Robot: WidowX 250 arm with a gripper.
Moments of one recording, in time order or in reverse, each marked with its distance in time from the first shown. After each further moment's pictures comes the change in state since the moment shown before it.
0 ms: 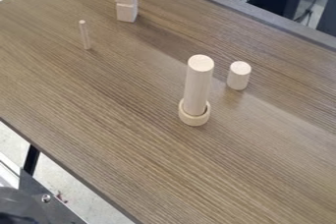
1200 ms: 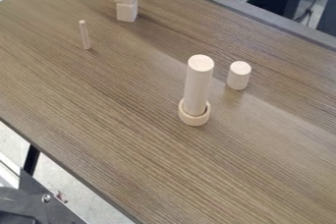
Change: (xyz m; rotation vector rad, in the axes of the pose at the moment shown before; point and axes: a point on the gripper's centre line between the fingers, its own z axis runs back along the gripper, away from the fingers) arm 0.013 0.015 -0.021 0.012 0.037 0.035
